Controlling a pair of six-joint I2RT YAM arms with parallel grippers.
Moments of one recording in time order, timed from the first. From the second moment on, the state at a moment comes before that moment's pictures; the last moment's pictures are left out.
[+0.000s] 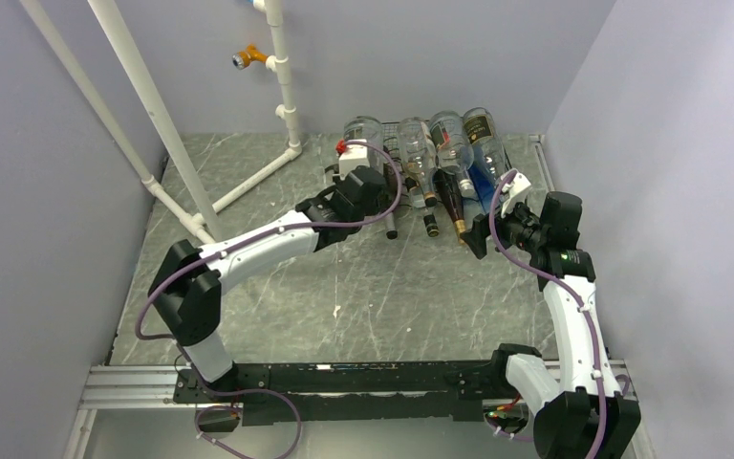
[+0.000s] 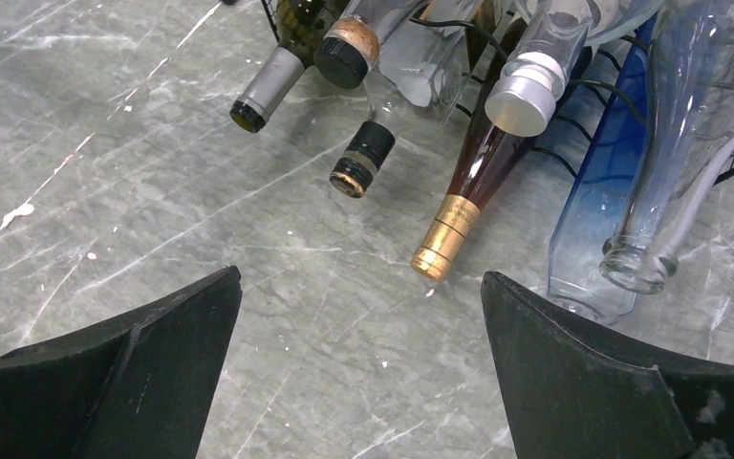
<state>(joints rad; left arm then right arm) -0.86 1.70 1.39 -0.23 -0.62 -0.58 -0.14 0.92 0.81 -0.45 -0.68 -0.37</state>
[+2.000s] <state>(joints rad) -0.95 1.03 0.78 -0.30 -0.16 -0.65 -0.14 0.92 0.80 -0.59 -0.93 -0.63</state>
